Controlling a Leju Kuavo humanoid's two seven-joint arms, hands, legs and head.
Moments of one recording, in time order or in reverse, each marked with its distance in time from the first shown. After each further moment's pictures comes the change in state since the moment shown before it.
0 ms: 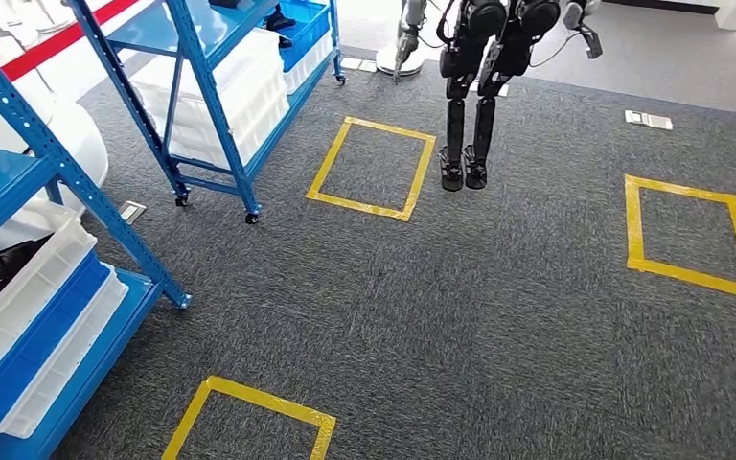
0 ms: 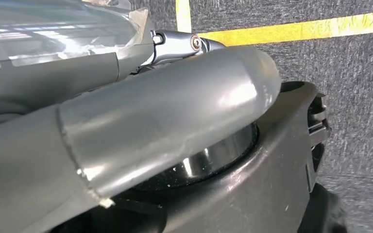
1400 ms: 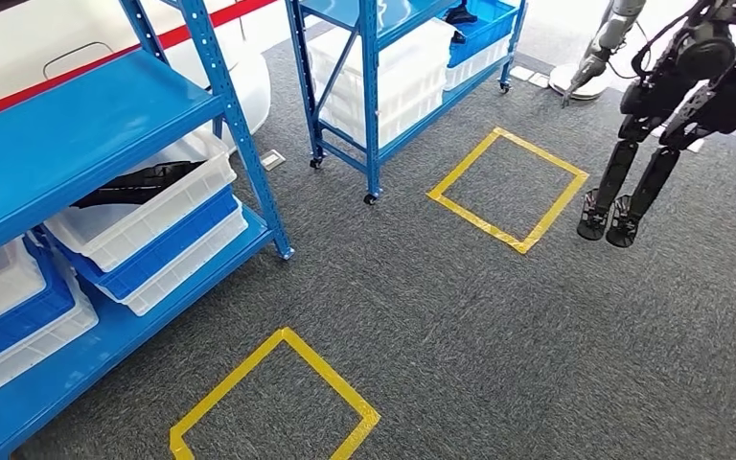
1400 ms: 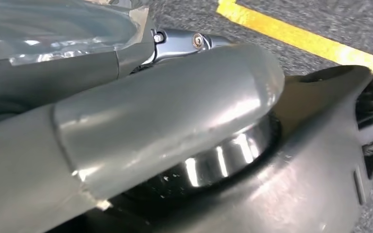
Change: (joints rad) left arm 0.007 0.004 -0.019 -0.001 0.019 0.008 0.013; right arm 0.000 -0.005 -0.011 0.000 0.026 -0.005 -0.006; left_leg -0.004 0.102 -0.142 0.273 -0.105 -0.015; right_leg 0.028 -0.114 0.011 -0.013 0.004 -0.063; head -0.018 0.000
